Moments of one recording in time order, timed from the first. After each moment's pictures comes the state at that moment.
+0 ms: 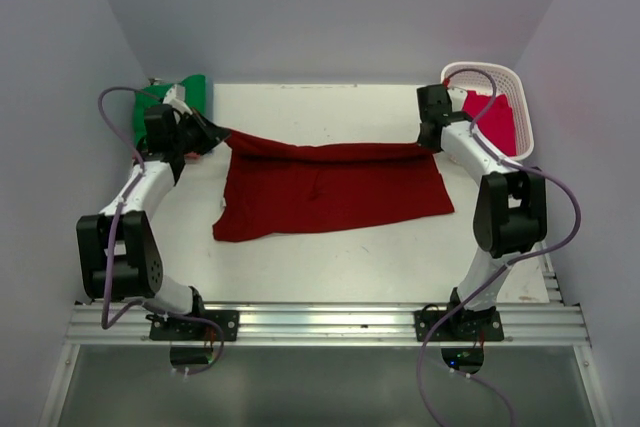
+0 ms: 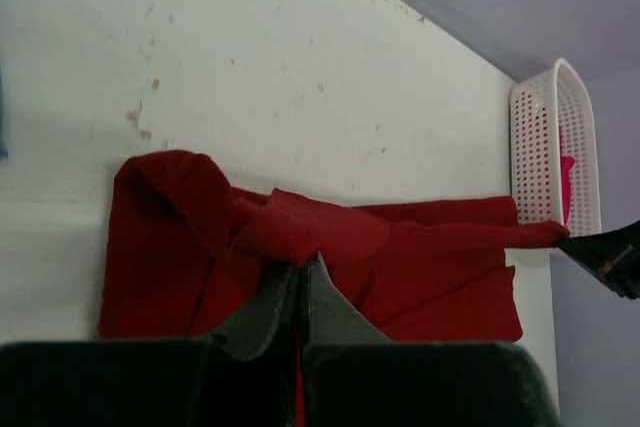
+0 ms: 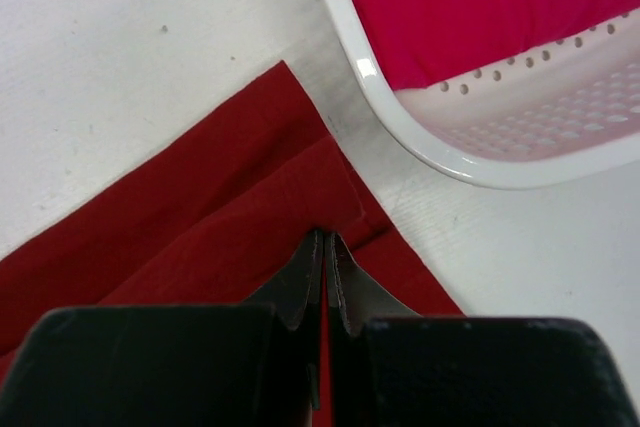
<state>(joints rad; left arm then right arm) 0.11 1.52 1.00 0.04 0.47 -0.61 0.17 1.82 1.42 -0.54 0.48 0.49</state>
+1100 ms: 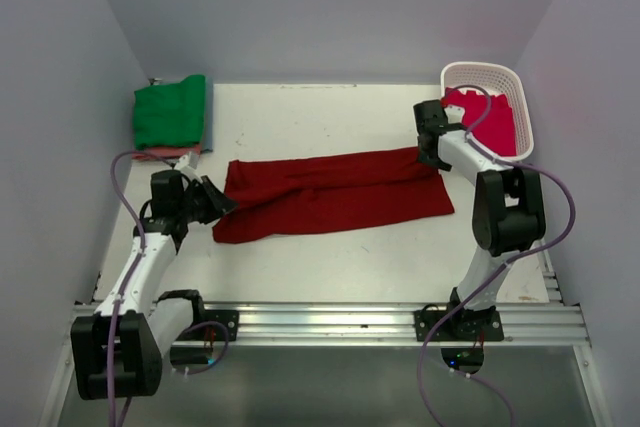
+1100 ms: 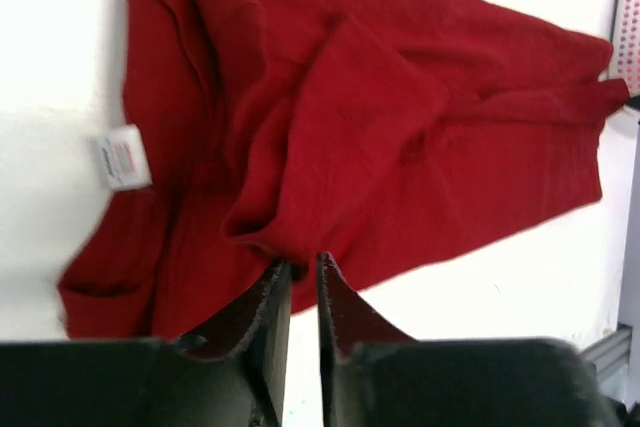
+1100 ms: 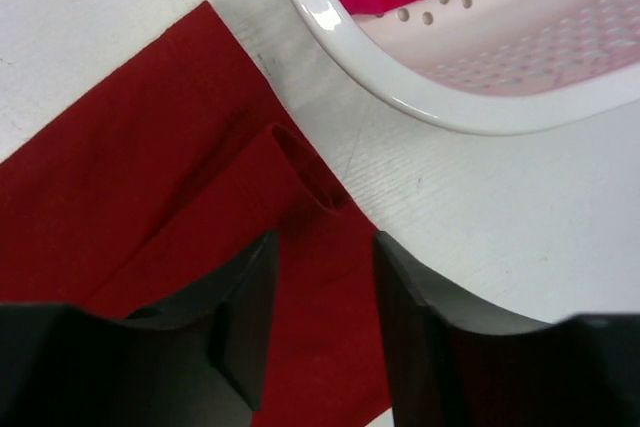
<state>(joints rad) 0.09 1.02 0.54 -0.23 0.44 -0.49 0.17 1.83 1.30 -0.55 0.53 0.50</state>
